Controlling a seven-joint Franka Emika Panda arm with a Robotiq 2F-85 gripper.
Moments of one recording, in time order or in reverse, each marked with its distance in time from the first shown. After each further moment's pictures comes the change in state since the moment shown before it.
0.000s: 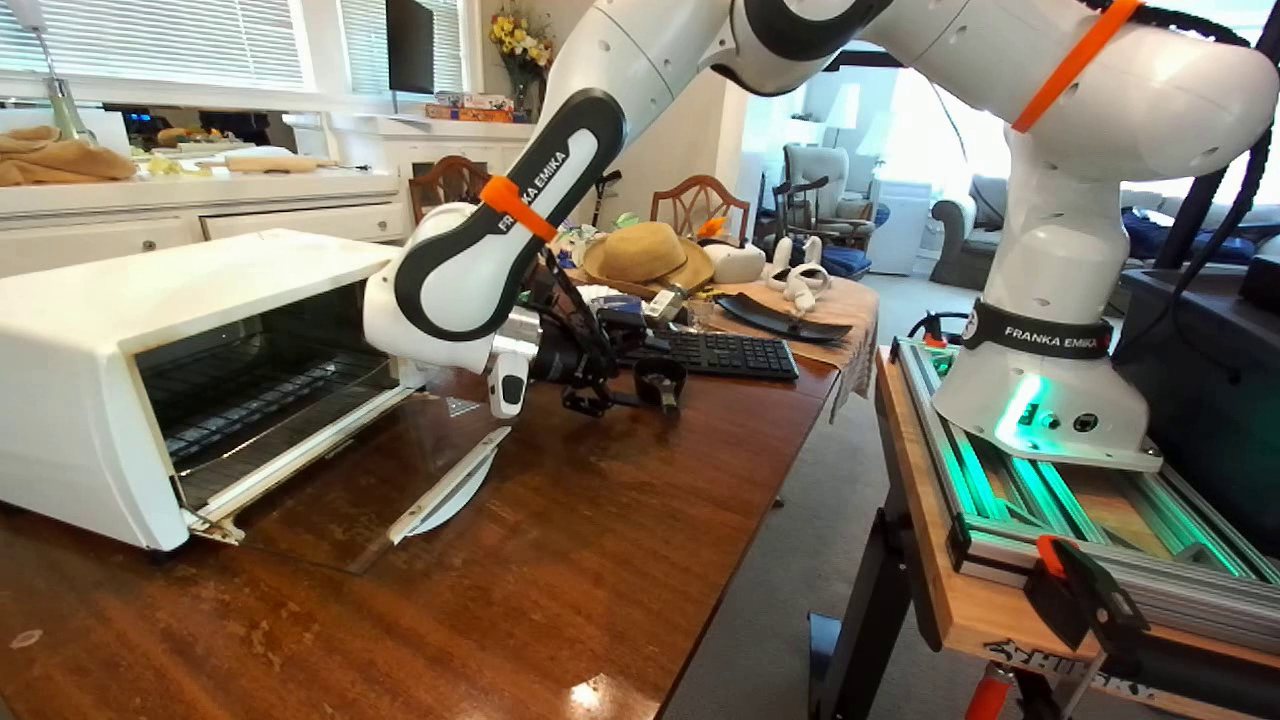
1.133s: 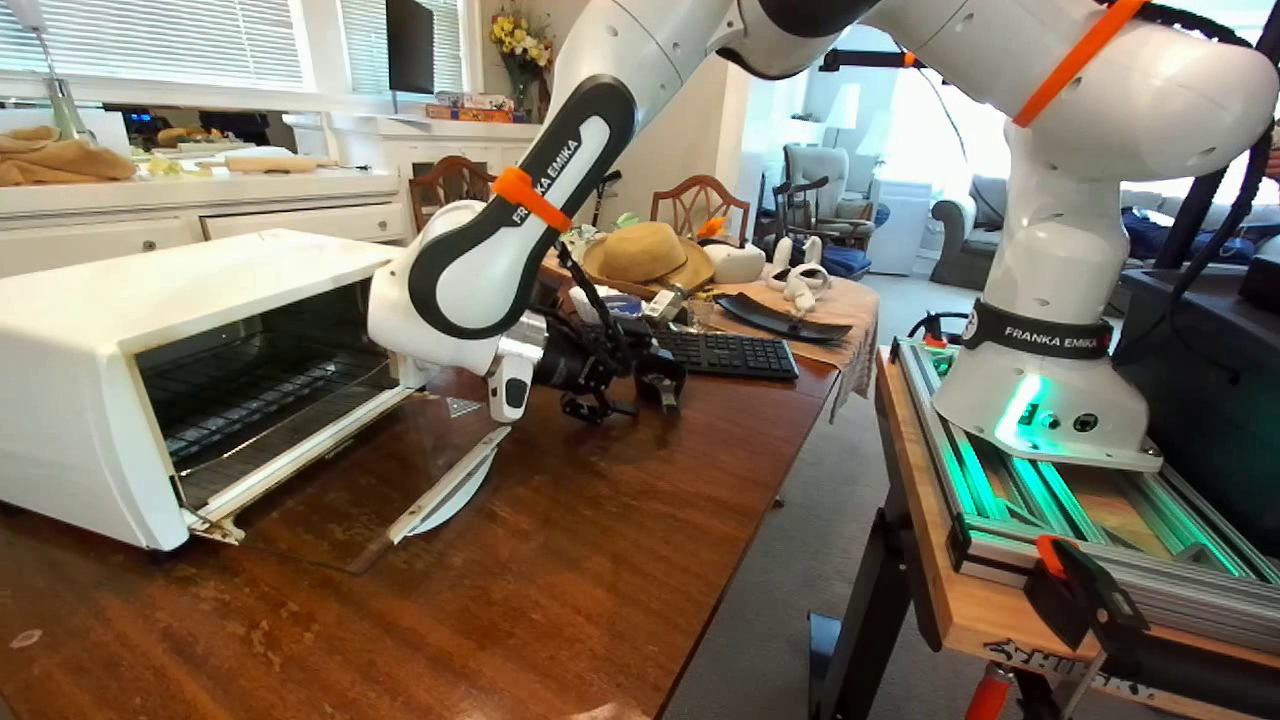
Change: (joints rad) arm -0.003 -0.052 0.012 -0.094 0.001 0.100 0.022
